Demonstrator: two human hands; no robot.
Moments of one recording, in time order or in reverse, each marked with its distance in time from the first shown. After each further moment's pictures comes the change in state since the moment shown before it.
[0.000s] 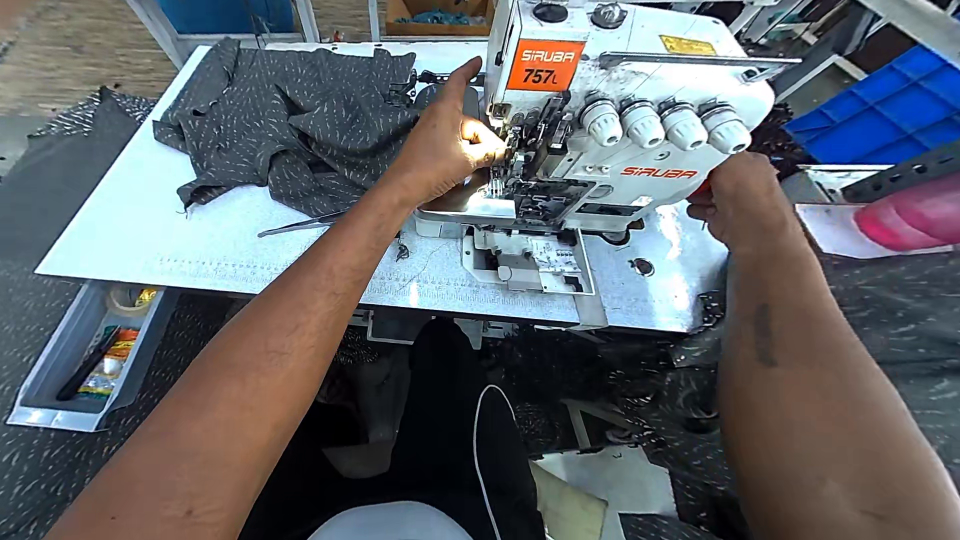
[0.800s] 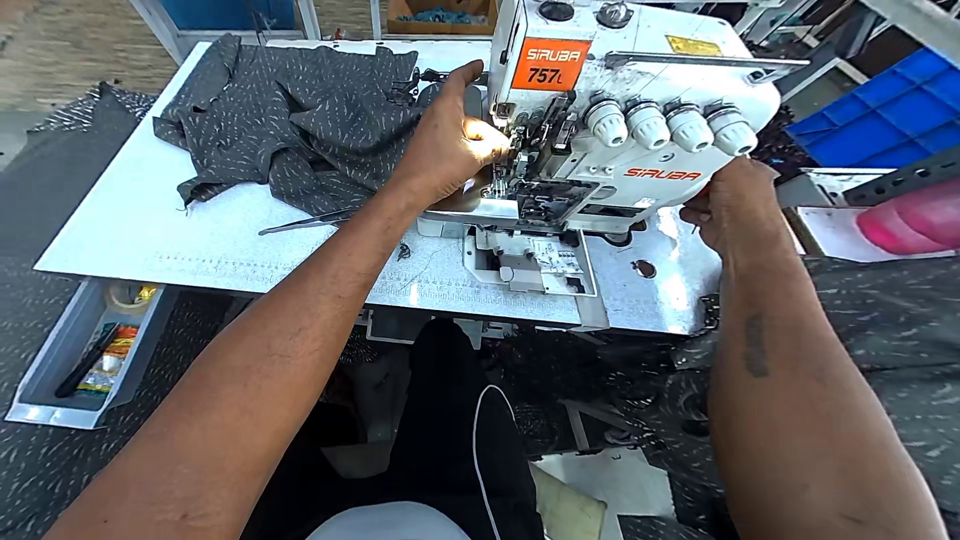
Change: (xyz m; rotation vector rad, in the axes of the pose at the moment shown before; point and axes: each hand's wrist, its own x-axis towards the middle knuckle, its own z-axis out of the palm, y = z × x) left_hand -0.004 0.002 0.007 -0.116 0.078 0.014; right_hand -0.004 0.009 0.005 0.211 -0.047 -0.084
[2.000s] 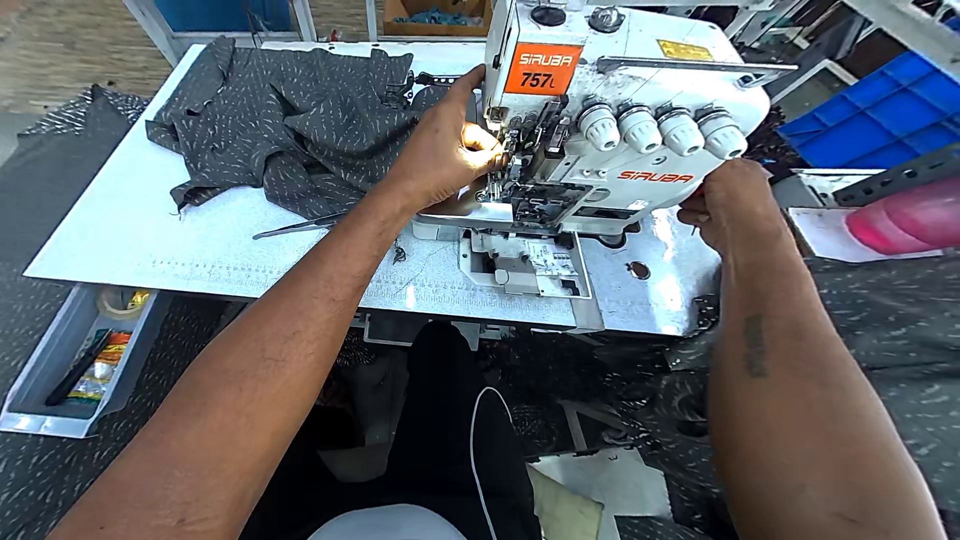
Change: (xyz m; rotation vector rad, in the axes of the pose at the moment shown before) left_hand 0.004 -0.003 -0.005 0.168 -0.106 0.050; right_hand 0.002 -0.004 -0.003 -0.104 0.006 0.034
